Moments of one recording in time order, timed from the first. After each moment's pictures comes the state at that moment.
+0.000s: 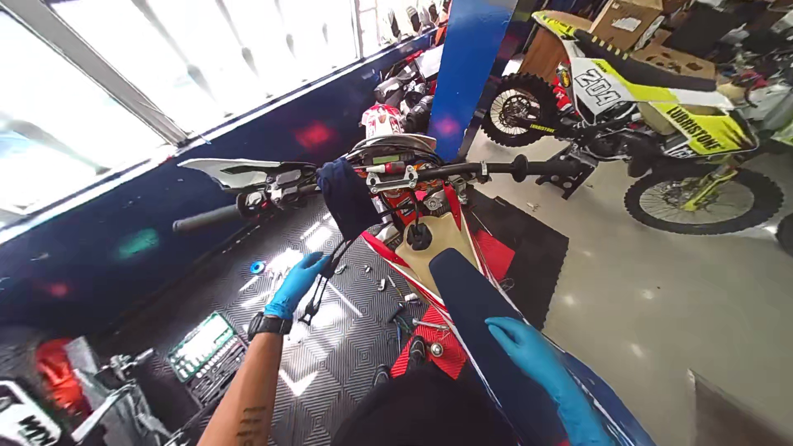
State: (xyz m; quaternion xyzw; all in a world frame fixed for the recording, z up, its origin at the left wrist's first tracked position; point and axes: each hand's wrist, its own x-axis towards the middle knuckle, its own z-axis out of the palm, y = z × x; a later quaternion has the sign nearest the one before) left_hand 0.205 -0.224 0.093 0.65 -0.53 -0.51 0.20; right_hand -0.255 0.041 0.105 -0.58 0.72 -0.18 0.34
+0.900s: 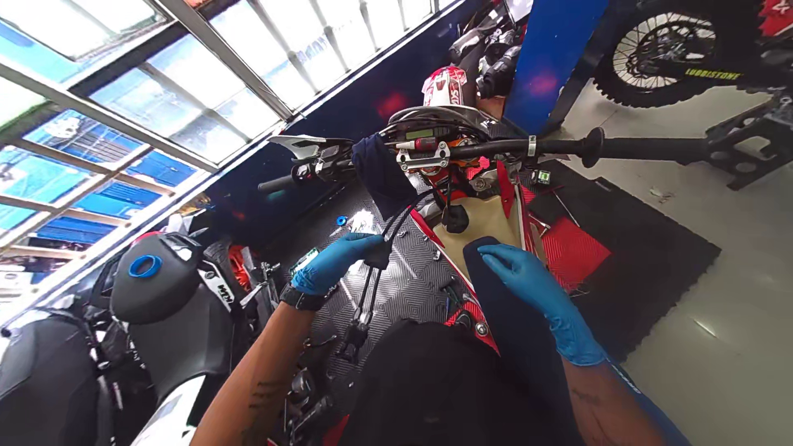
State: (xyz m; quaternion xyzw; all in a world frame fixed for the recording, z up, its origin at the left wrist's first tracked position) left_hand 0.121 -0.168 0.230 0.53 -0.48 -0.67 0.20; right_hand -0.257 -0.117 0.122 -0.69 0.53 -0.30 0.40
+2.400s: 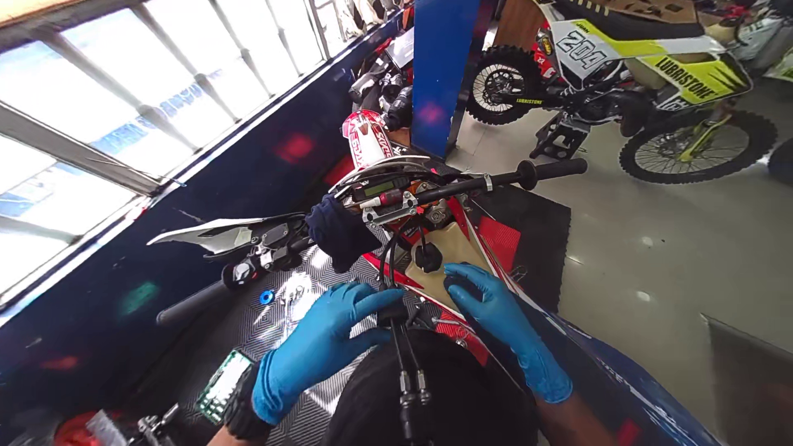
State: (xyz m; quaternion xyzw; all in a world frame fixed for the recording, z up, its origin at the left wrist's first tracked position) left_hand 0.148 -0.238 0.251 0.20 -0.92 -0.28 0.20; right_hand -0.158 -0.118 0.181 -0.59 0.61 -0.43 0.30
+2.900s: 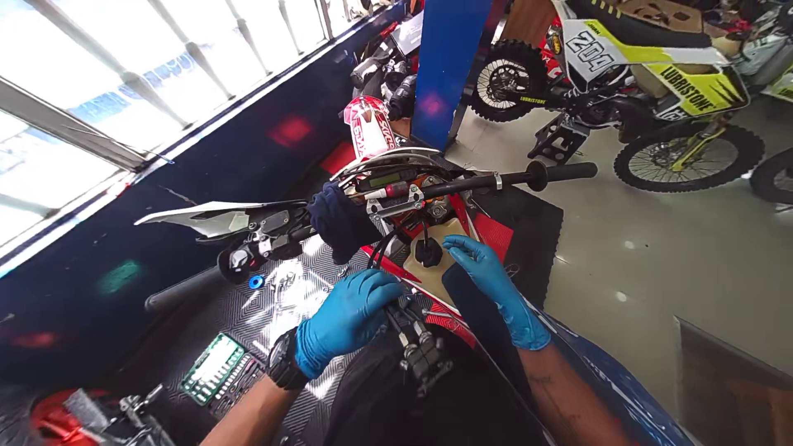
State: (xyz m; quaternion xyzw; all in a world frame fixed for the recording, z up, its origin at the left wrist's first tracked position) left_hand 0.128 -0.250 0.205 0.09 -0.92 -0.24 0.30; right_hand -0.177 -0.172 0.163 -0.49 0.61 -0.46 0.41
